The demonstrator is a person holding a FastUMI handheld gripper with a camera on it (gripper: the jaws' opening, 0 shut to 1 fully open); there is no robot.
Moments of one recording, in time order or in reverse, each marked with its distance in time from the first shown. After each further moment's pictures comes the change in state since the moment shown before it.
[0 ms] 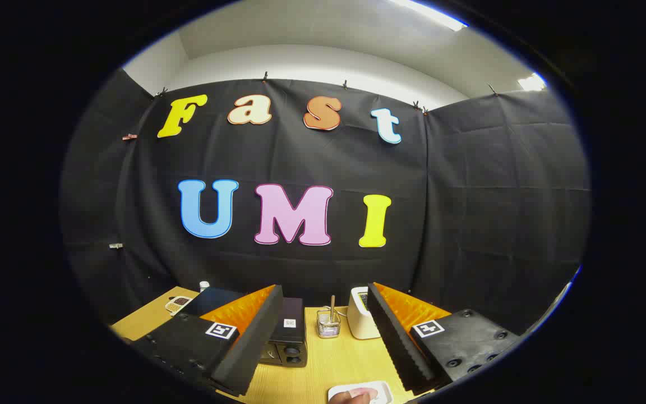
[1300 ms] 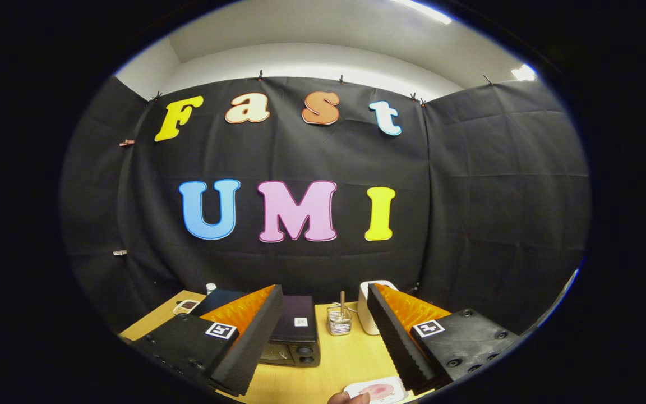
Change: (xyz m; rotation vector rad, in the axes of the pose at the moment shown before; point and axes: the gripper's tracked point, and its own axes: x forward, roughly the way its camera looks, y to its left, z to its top) arm 0.013 0.028 -0.015 0.065 0.018 0.025
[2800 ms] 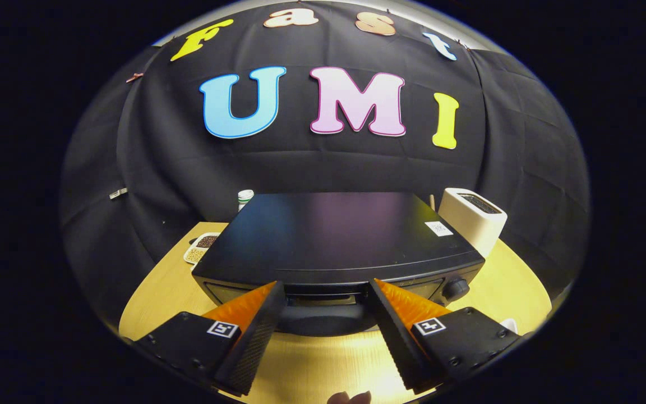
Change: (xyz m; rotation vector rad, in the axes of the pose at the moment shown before) arm 0.080 0.196 -0.252 -0.023 0.438 0.057
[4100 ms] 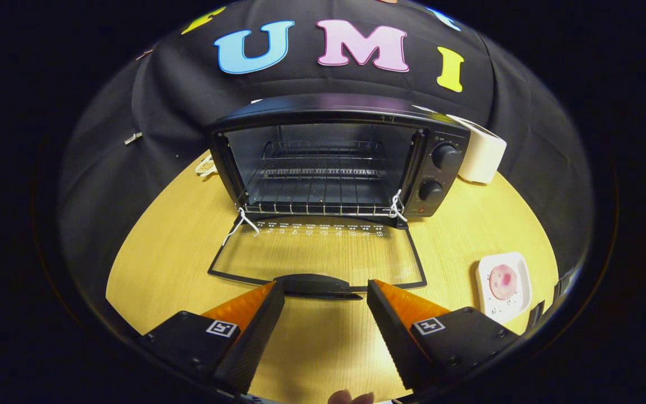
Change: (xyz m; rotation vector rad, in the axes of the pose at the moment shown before) arm -0.084 -0.021 -0.150 -0.020 0.317 0.081
